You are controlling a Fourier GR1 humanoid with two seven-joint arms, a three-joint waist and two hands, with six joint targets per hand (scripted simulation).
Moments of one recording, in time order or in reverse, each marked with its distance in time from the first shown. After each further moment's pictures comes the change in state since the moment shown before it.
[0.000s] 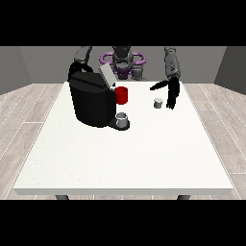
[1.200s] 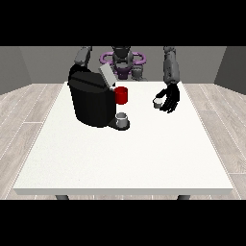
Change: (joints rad) left arm -0.109 0.024 -0.045 0.257 -0.265 0.223 -0.112; right arm -0.018 0.010 0.006 0.048 -0.013 -0.008 -0.029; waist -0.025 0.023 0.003
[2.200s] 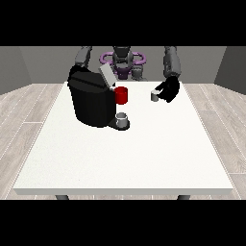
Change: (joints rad) left arm -0.136 0.015 -0.040 0.018 -0.093 -0.087 -0.072; right arm -0.008 -0.004 -0.022 0.093 -0.036 -0.020 -0.012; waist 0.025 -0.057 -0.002
